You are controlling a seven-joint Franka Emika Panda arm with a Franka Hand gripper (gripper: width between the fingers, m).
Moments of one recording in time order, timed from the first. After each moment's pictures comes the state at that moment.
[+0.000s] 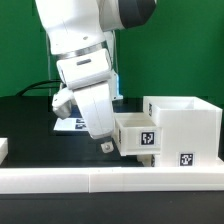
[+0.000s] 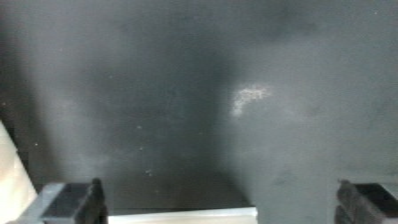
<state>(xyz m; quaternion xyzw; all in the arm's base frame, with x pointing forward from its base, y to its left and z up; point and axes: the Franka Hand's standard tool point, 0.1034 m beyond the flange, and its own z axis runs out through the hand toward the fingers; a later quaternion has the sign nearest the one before) 0.569 -0.026 0.042 -0.69 -0.71 -0.08 0.12</state>
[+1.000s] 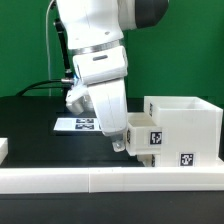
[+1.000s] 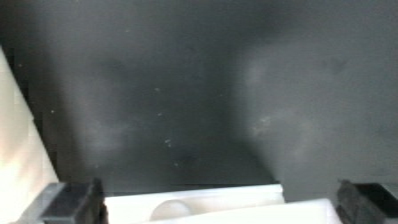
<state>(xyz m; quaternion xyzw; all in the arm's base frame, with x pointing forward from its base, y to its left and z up) 0.577 -0.007 0.047 -0.72 -0.69 -0.06 0.09</state>
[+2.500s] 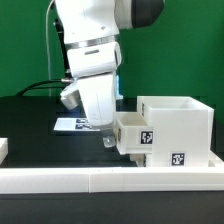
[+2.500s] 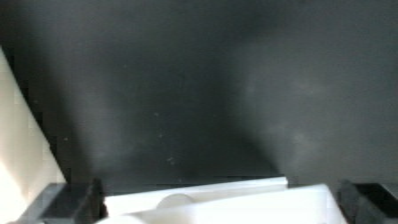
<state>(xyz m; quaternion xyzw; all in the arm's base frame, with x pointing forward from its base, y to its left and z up) 0.573 -0.020 0.051 -0.74 -0.67 -0.07 0.07</state>
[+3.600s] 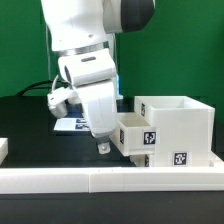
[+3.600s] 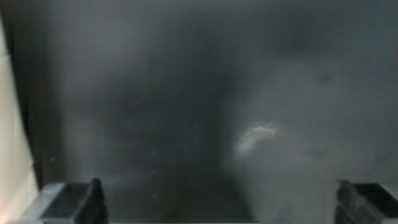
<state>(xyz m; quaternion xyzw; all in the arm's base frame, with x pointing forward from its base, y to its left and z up) 0.570 -0.042 0.037 -0.66 -0.74 -0.06 0.08</state>
